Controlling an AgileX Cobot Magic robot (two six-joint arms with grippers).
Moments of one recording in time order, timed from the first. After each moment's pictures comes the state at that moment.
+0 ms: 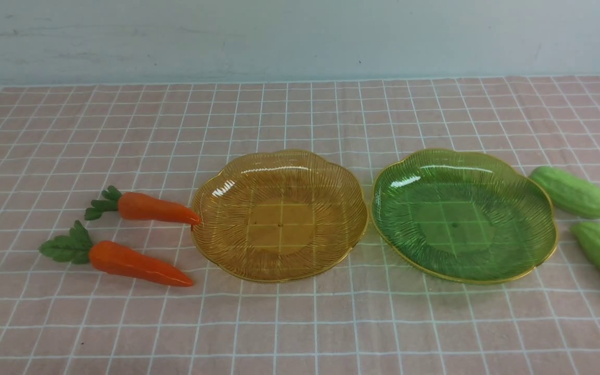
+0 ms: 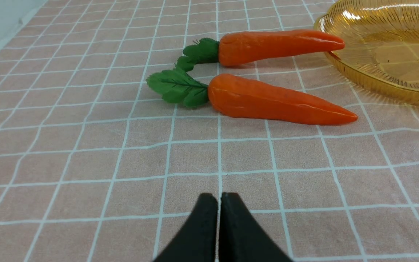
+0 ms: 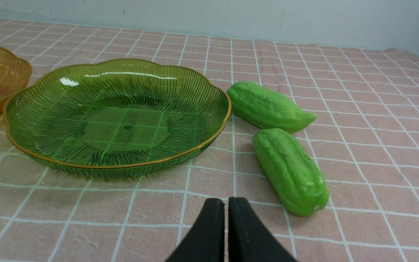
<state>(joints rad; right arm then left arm) -0.04 -0.01 0.03 0.13 0.39 -0.18 -0.01 -0.01 0.03 0.03 0.40 -0.02</state>
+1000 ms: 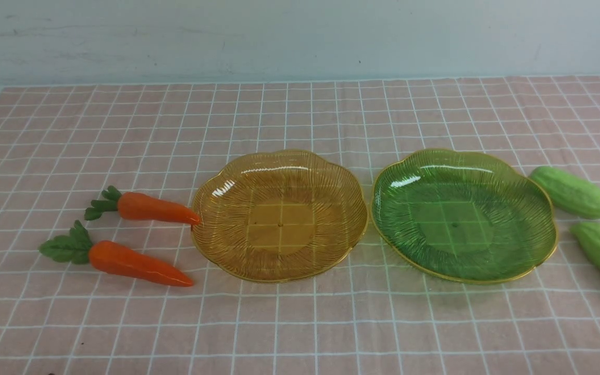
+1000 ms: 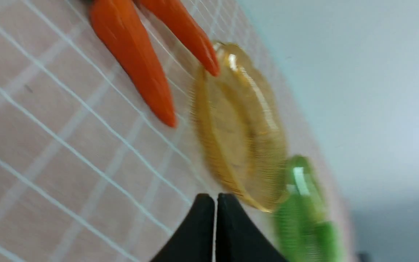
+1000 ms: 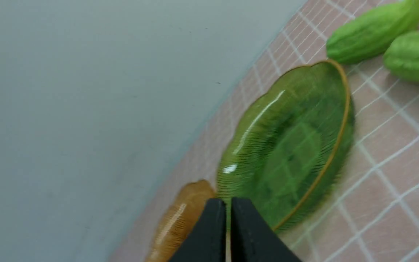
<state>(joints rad) -0.04 -0.01 0.03 0.92 0.33 0.14 -0.01 -0.01 0.03 -0.82 0.39 -0.50</state>
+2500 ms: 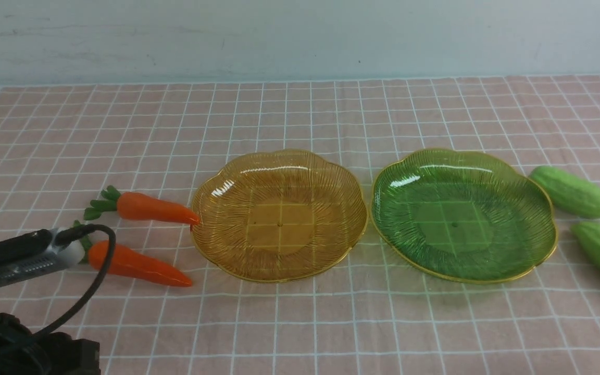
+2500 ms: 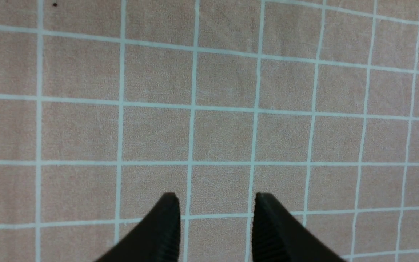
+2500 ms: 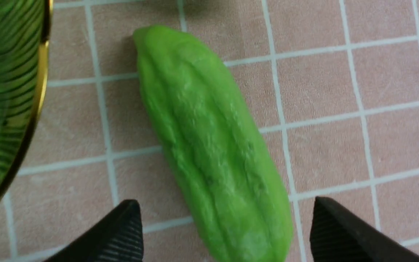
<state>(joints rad) -0.04 1.63 -0.96 -0.32 0.73 0.33 -0.01 0.95 -0.60 -0.38 0.96 0.02</state>
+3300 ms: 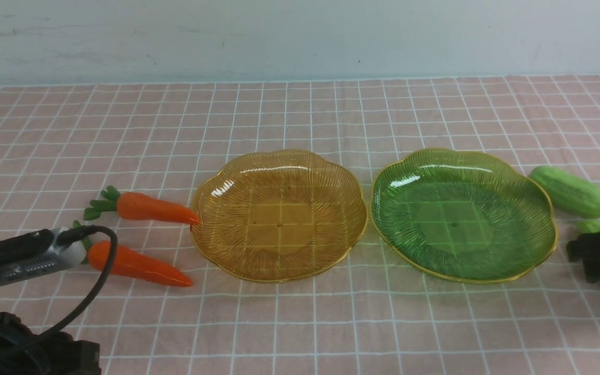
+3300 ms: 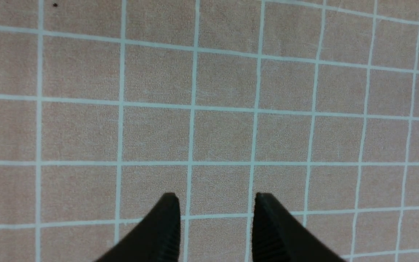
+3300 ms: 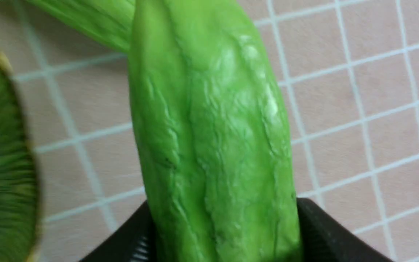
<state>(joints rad) -0.04 1.82 -1.39 -0.28 1.13 0.31 -0.01 0.95 -0.60 -0.38 0.96 0.02</state>
